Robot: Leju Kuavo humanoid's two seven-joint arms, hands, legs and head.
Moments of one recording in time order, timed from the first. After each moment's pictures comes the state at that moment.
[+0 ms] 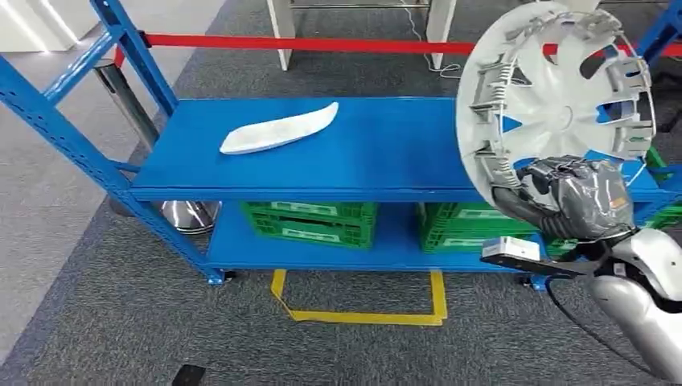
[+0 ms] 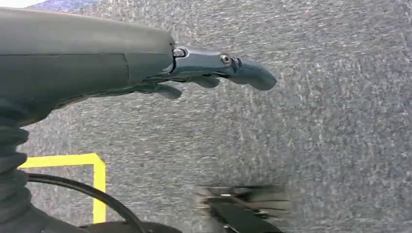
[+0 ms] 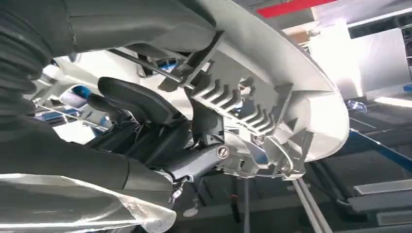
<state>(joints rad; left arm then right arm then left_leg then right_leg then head) -0.06 -0.21 1.03 -0.21 -1.21 0.19 -0.48 -0.36 -0.50 0.38 -1.62 0.92 -0.24 -0.17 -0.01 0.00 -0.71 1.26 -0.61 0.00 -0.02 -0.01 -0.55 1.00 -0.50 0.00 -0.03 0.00</state>
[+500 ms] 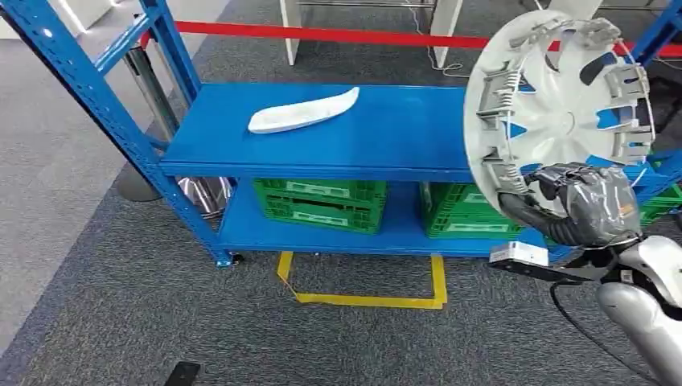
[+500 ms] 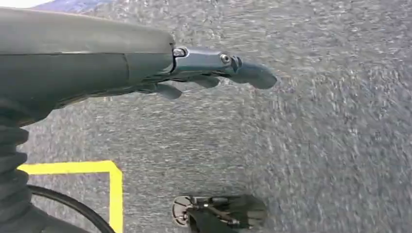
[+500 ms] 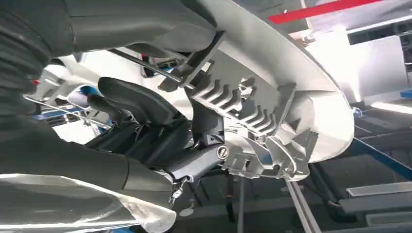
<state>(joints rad) -0.07 -0.21 1.03 -0.21 -1.21 0.19 -0.49 -0.32 -0.51 0.36 -1.63 0.89 -0.23 -0.17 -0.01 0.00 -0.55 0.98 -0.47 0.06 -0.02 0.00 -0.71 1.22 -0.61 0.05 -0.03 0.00</state>
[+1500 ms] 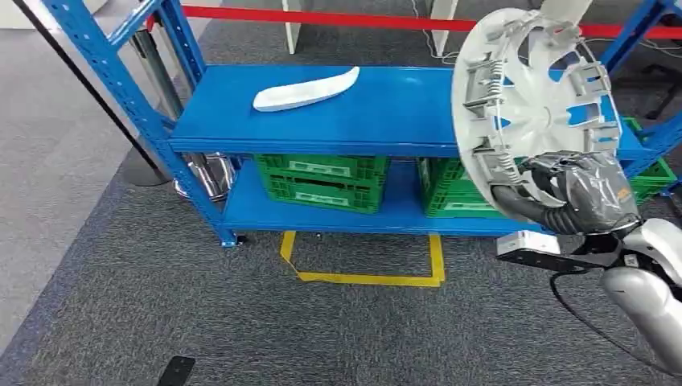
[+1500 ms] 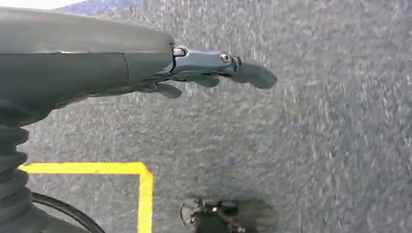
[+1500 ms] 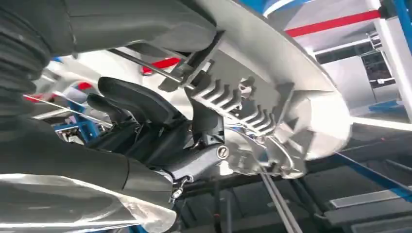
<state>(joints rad) -0.09 -0.20 1.05 -0.21 -1.20 0.22 -0.45 -0.41 -0.53 0.39 -1.61 0.77 -0.15 -0.21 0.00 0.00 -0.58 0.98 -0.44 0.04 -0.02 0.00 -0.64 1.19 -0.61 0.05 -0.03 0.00</state>
